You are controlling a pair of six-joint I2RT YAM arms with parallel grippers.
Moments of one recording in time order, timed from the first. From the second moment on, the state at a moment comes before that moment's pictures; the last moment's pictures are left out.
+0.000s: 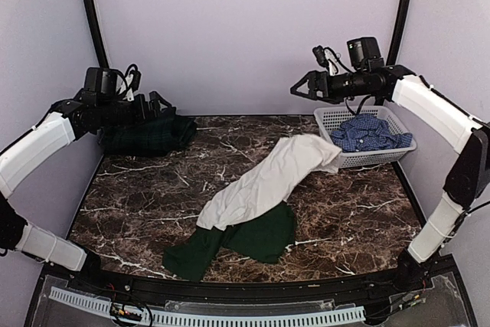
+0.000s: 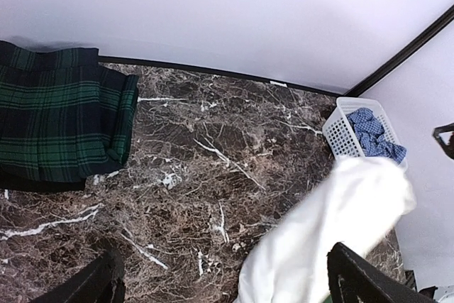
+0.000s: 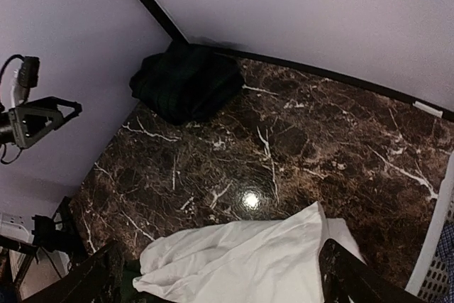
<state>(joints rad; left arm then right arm) -0.29 1.29 1.22 -0.45 0.22 -0.45 0.40 1.61 1.69 -0.57 -0.57 0.23</state>
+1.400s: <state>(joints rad) -1.09 1.49 0.85 -0.66 0.26 -0.58 1.09 1.65 0.94 -0.32 -0.34 0.27</state>
